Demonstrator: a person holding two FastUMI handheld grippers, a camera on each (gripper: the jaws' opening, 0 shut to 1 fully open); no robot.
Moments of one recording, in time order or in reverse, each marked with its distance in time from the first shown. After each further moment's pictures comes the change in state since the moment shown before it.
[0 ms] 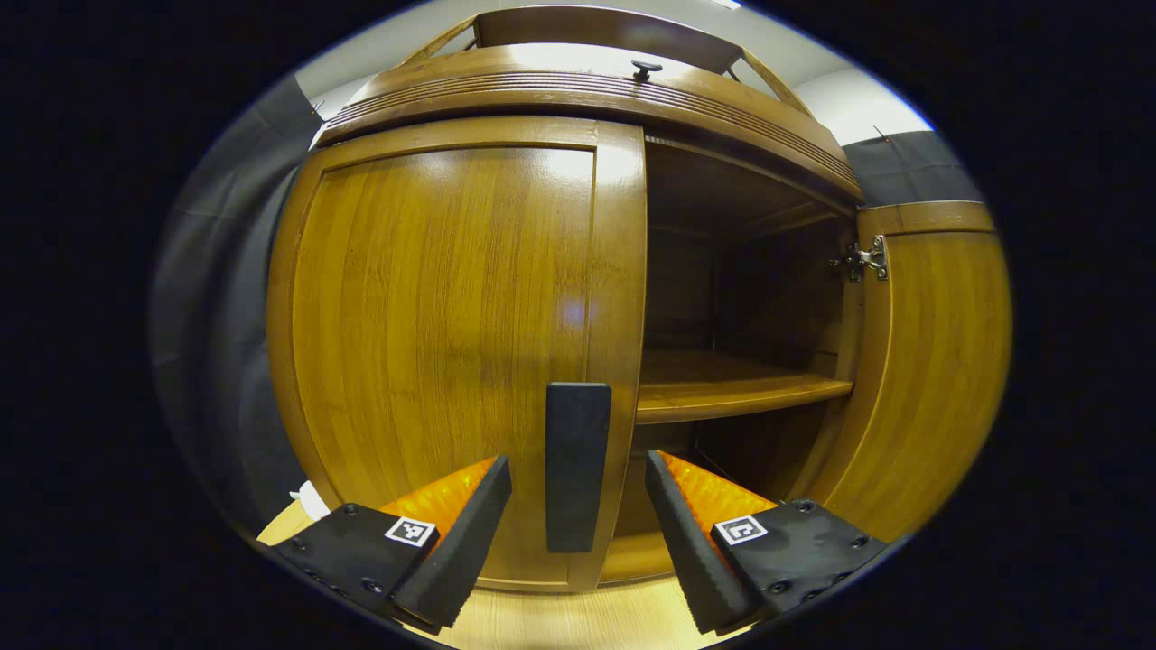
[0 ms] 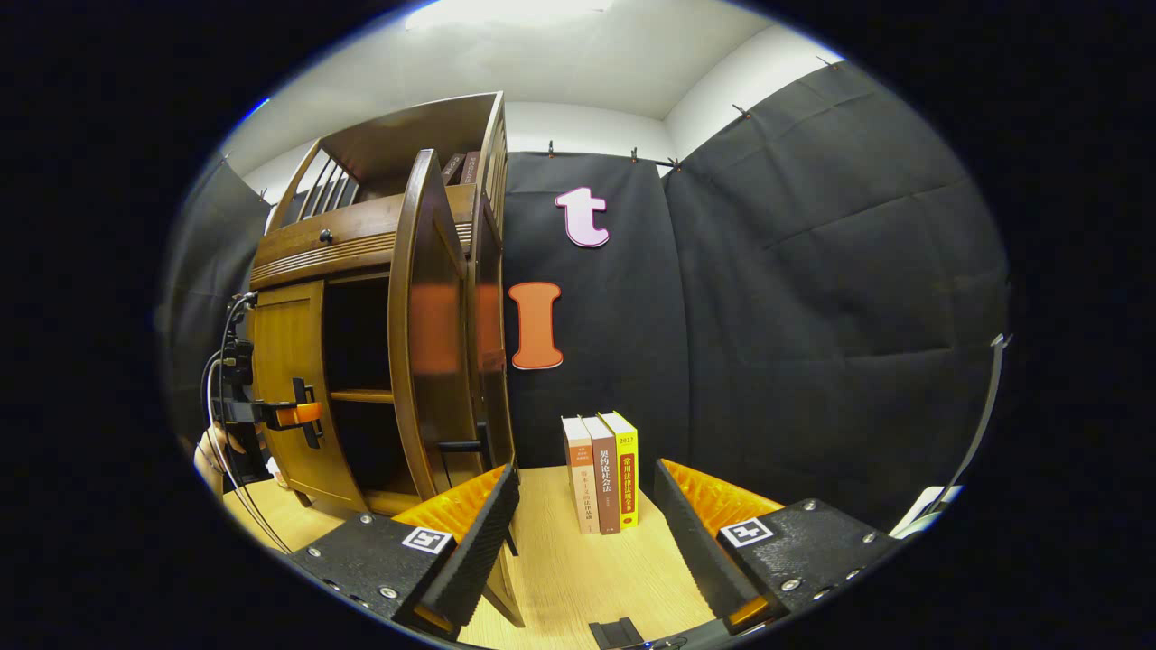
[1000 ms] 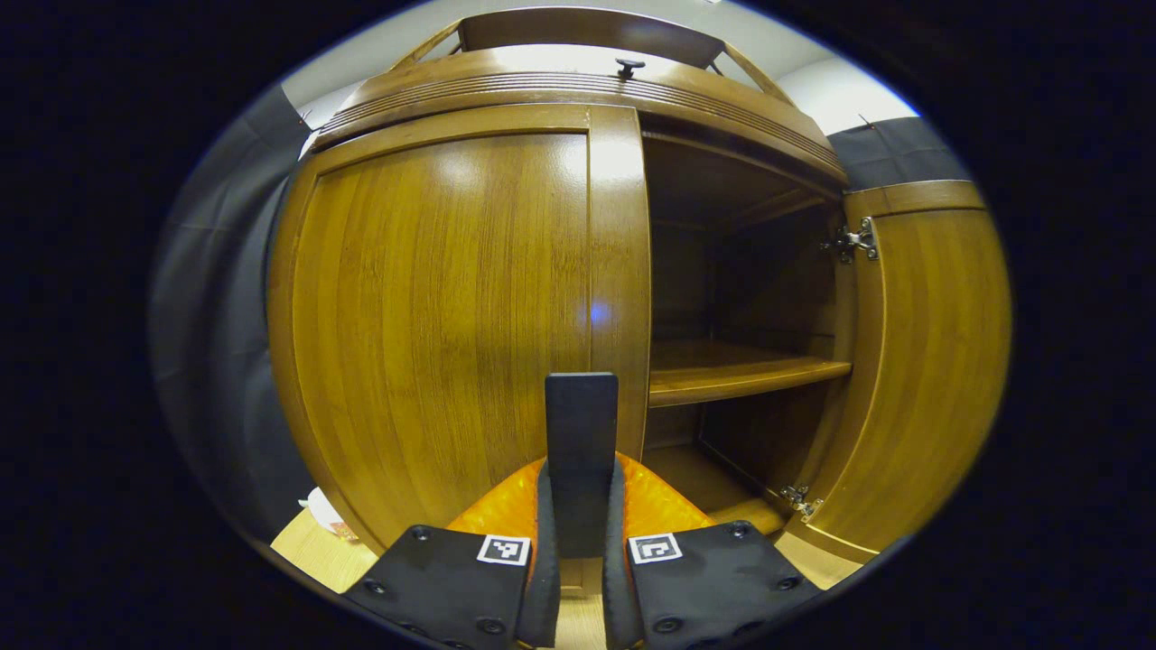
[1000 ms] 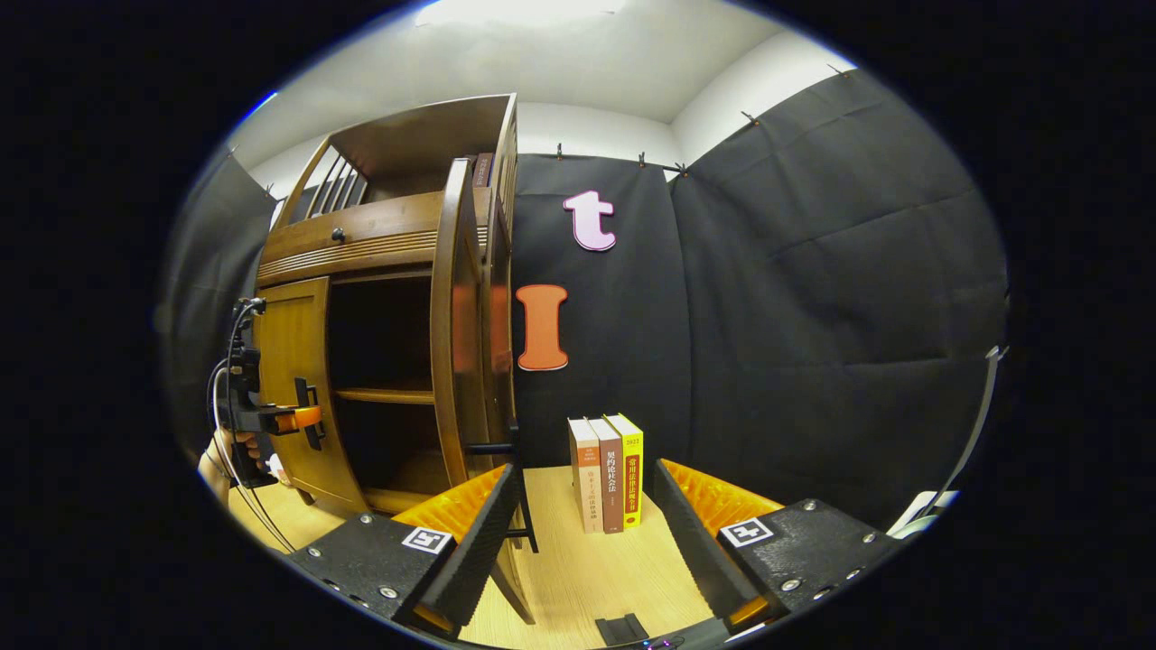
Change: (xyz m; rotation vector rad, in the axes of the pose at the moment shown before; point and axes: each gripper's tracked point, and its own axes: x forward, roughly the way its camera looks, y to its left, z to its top) left arm -0.021 -0.001 -0.011 0.025 0.021 -0.041; right arm -0.018 0.021 0.012 -0.025 -0.006 0.001
